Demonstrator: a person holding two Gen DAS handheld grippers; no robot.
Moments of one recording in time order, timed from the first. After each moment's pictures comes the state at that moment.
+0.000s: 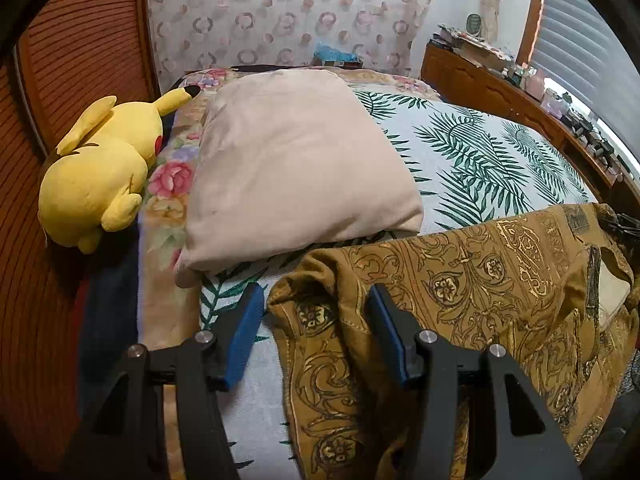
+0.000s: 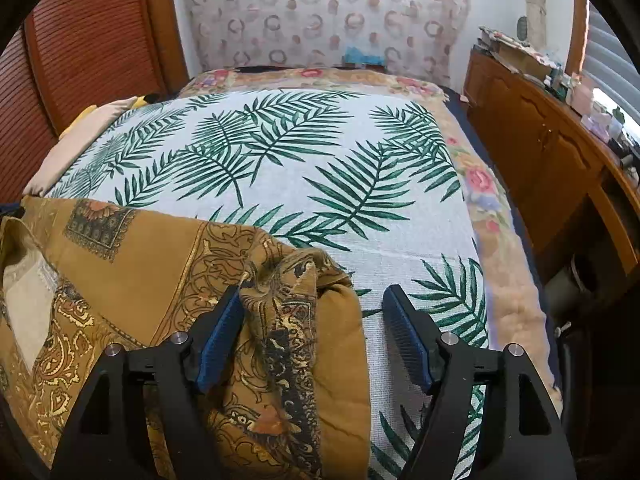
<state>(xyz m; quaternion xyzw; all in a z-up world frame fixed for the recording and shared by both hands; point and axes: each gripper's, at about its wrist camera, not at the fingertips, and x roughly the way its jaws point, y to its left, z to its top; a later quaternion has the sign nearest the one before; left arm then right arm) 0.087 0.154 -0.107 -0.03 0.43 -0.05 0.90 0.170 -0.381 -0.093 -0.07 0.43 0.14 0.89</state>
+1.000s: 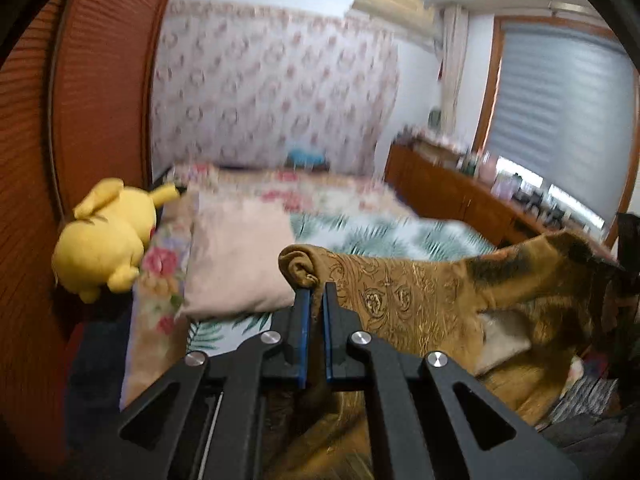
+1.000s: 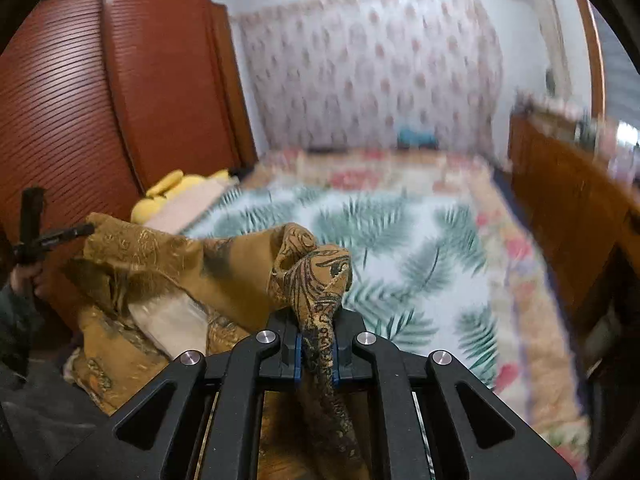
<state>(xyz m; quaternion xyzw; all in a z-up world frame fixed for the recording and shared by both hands) -0.038 0.127 0.023 -0.08 0.24 -0.09 0.96 0.055 -0.362 0.029 -0.02 0.27 0.26 0.93</state>
